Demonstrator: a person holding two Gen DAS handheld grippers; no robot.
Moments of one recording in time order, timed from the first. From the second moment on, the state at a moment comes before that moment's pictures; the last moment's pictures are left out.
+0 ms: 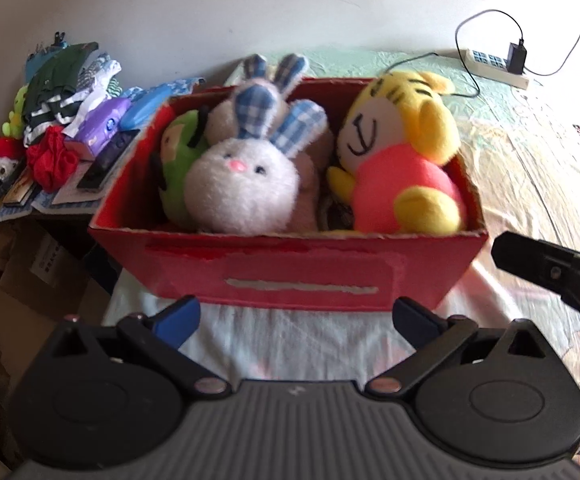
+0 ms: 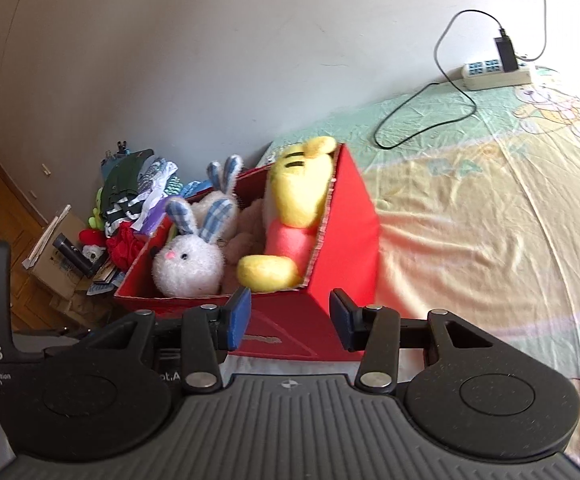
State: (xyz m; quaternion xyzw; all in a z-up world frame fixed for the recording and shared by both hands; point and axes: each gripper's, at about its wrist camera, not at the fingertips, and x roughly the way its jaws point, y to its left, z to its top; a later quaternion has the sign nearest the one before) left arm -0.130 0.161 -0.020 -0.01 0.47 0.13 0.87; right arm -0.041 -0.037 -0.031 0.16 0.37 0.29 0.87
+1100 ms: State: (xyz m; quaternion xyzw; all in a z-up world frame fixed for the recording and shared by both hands) left arm -0.086 0.037 -0.045 0.05 0.52 0.06 0.85; right arm -0.029 -0.141 -0.060 0.16 0.41 0.07 0.90
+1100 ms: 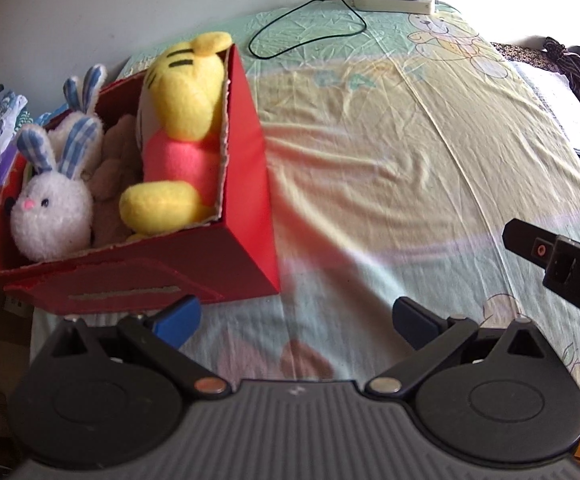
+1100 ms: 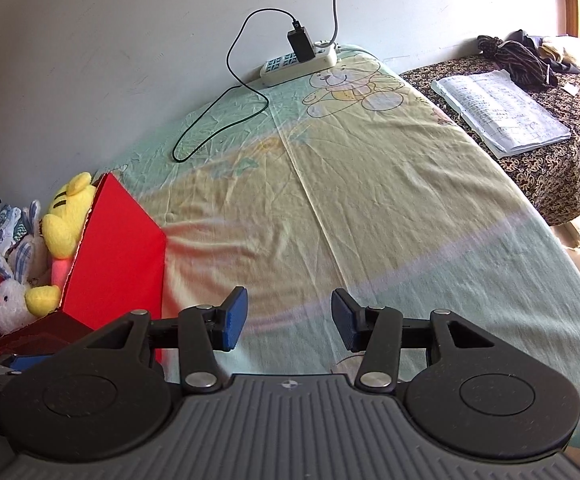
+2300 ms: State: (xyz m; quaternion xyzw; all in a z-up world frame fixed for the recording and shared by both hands) left arm -0.112 0.163 -0.030 0.00 0.52 0.10 0.85; right arm -0.044 -0.015 -0.027 0.10 0.40 0.15 0.90
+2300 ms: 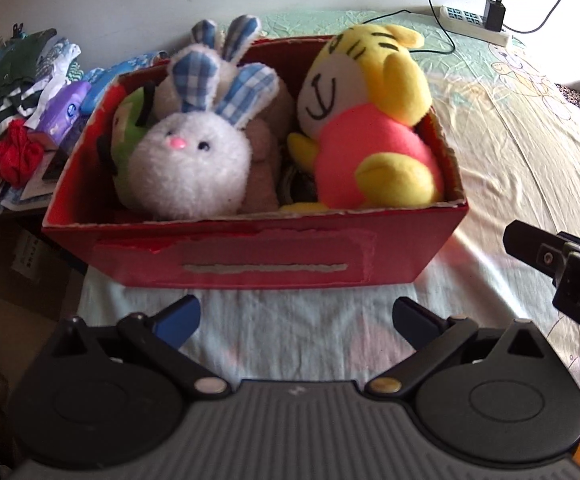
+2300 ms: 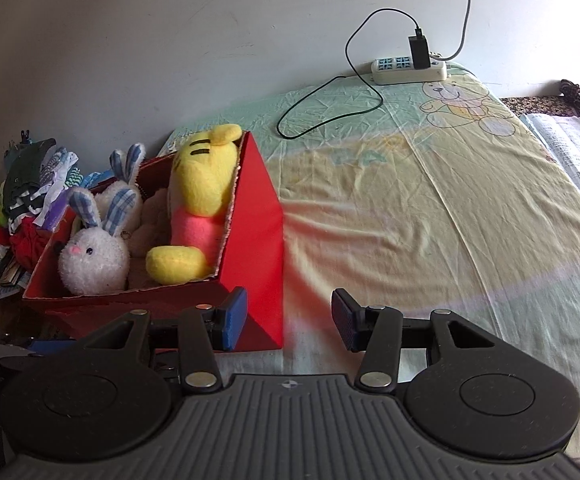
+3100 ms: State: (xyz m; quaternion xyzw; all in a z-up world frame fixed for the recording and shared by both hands) left arm -0.102 0.265 0.041 0.02 0.45 0.10 0.88; right arm -0.043 0.070 0.035 0.10 0.34 0.17 0.92
